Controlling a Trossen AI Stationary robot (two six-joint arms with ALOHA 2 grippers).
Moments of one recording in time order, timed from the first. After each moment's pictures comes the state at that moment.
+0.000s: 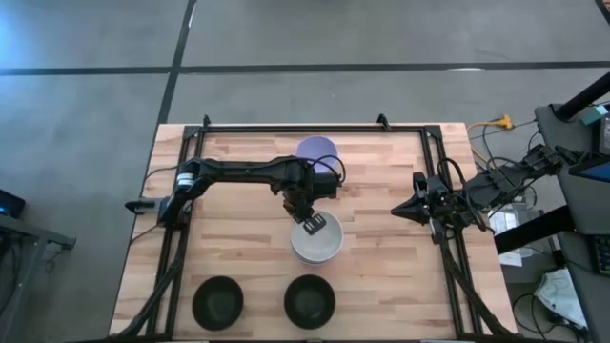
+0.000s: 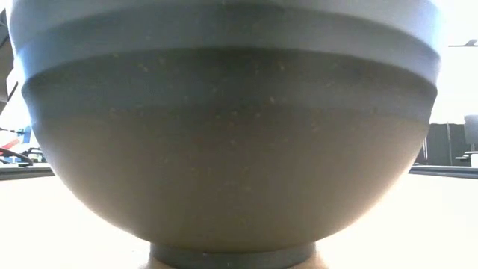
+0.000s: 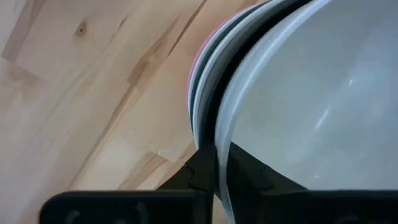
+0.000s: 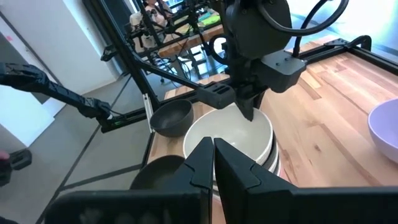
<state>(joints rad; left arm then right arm) 0.00 2.07 2.07 -1.43 0.17 -0.67 0.49 0.62 0.75 -0.34 0.36 0.46</state>
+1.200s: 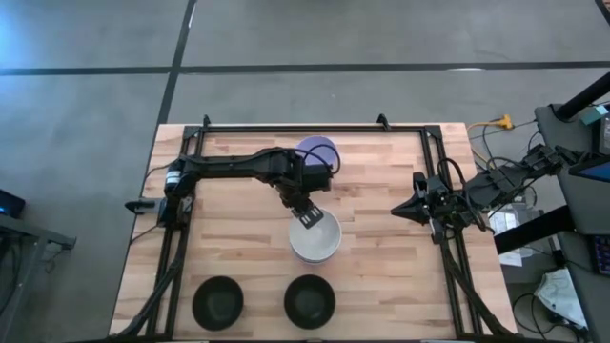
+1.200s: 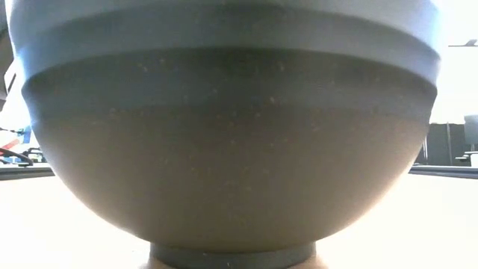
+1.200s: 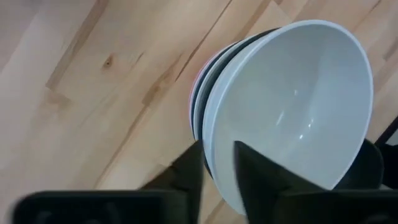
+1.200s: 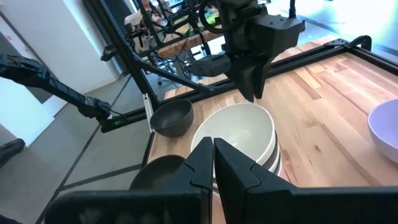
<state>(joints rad) 0.00 1.98 2.09 -1.42 0.09 -0.65 0.49 0.62 0.75 -0.34 0.36 0.46</state>
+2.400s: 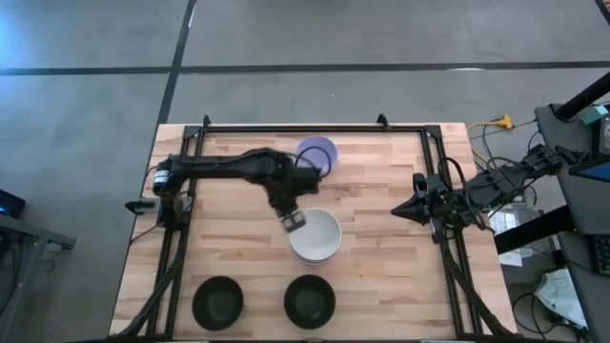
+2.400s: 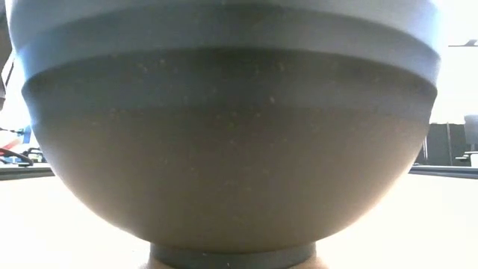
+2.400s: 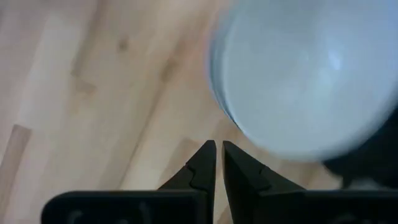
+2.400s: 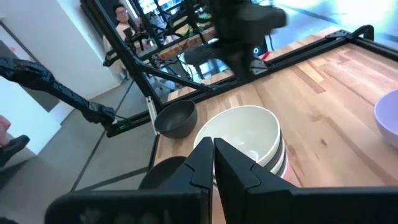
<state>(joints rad) -0.03 1.88 2.02 -1.49 0.08 -0.50 0.49 0.62 0.75 -0.34 0.36 0.52</state>
